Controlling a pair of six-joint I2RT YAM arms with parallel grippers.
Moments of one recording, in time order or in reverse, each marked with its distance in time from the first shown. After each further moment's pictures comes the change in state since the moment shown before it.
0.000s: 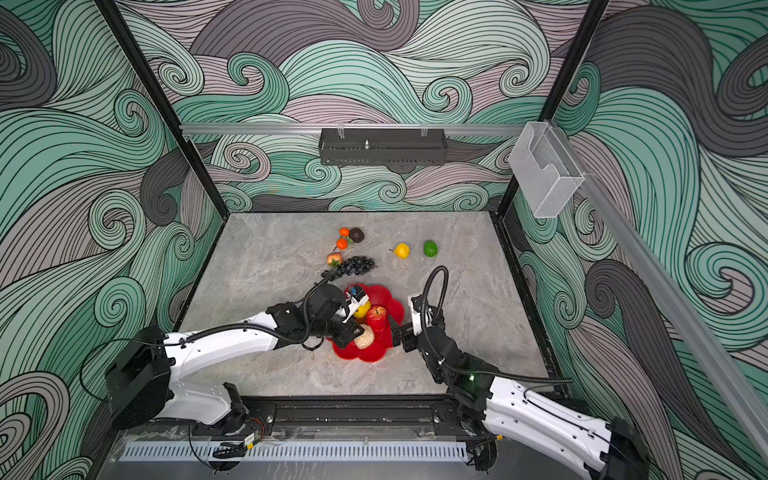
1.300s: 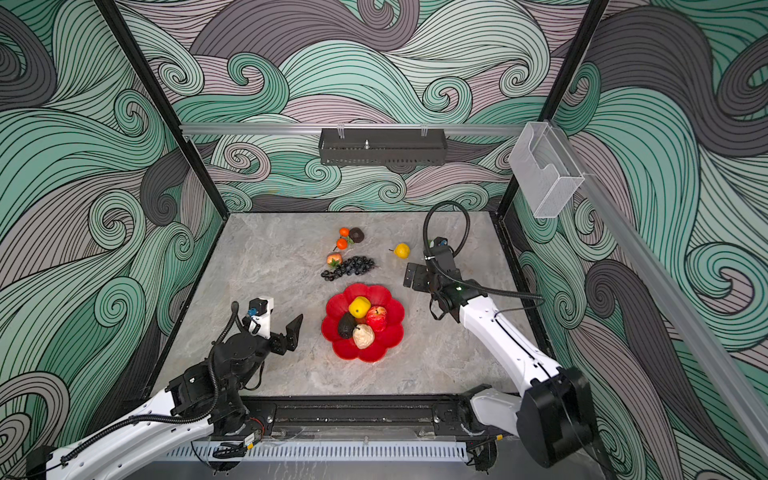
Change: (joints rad) left arm 0.007 -1.027 -0.546 0.016 -0.742 -0.079; right arm -0.605 0.632 0.619 -0.389 -0.422 0.235
